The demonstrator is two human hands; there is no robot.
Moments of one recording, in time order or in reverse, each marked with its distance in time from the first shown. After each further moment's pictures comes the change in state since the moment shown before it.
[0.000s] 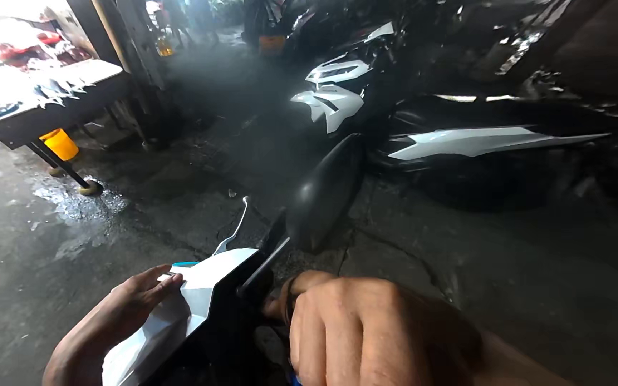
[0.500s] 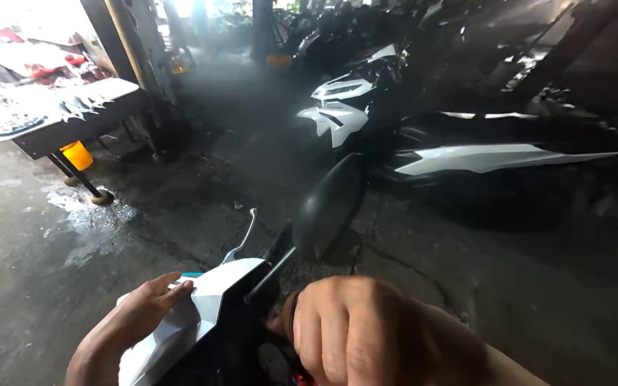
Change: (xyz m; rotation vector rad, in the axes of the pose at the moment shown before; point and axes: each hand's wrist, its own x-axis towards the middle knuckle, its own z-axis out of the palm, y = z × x) left_hand 0.004 -0.003 -0.001 -0.032 -0.030 -0.003; right_hand -0.003 0.000 -0.008 -0.018 -0.042 0.027
